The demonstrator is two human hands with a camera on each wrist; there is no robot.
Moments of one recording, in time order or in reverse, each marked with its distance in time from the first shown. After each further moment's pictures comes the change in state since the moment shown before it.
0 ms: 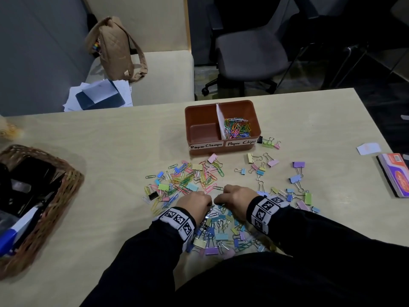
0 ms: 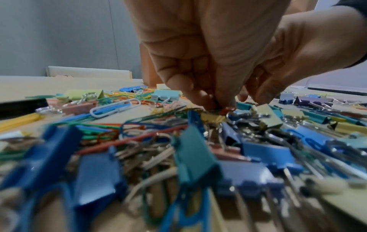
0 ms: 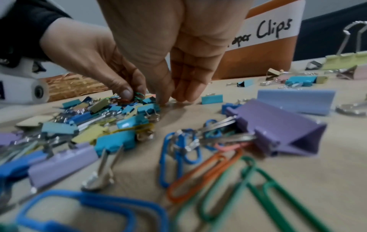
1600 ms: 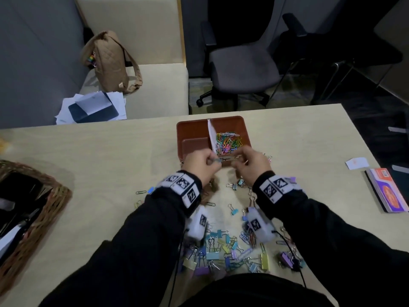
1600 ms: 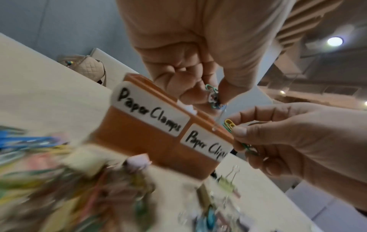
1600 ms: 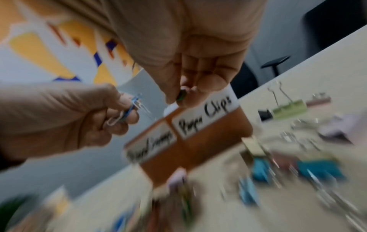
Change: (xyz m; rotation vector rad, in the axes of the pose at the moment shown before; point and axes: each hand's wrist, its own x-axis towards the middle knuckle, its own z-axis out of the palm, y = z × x) left_hand 0.059 0.033 -0.110 -0.676 0.395 -0.130; right_hand 0.016 0.023 -0.111 0.580 0.563 0.537
